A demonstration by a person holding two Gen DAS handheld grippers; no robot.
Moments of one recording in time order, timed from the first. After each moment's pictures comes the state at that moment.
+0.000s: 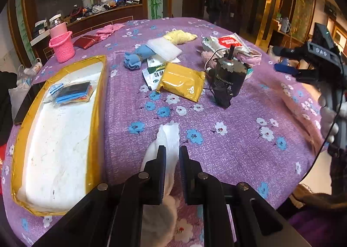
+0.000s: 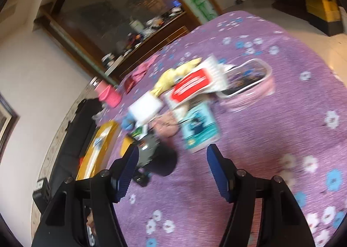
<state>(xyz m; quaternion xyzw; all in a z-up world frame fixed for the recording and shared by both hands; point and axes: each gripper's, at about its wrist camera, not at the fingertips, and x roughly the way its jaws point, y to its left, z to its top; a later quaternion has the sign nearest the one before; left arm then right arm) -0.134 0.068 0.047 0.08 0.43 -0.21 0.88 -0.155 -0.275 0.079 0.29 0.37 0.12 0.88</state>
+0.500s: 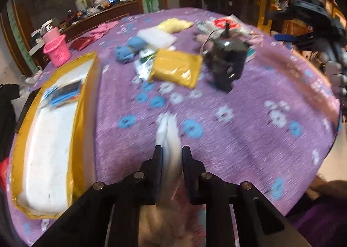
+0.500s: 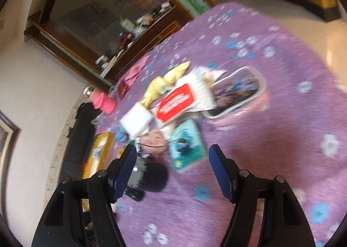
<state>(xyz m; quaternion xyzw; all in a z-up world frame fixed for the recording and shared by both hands) -0.137 0.047 0.032 0.13 0.43 -0.21 0.87 -0.105 -0.298 0.077 0.32 0.40 0.14 0.84</state>
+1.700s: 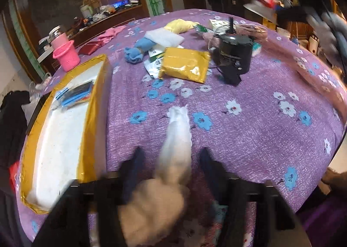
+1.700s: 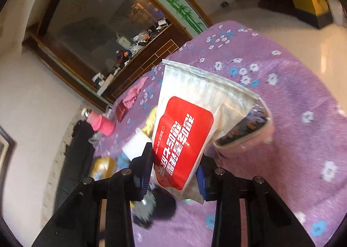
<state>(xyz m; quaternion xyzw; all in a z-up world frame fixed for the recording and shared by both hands) -0.145 0.055 0.027 0.16 0.41 -0.16 0.88 -0.098 -0.302 0.106 0.31 0.35 0.09 0.88</state>
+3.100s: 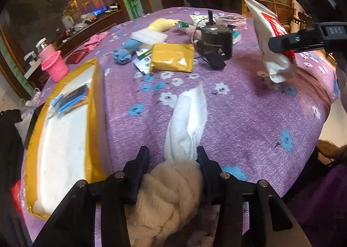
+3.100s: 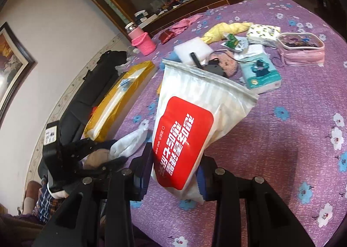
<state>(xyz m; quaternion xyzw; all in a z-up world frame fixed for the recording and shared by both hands) -0.159 0.073 0.030 0.21 0.40 -0.23 0.86 -0.196 -0.175 0.064 0.18 0.43 0.25 0.85</state>
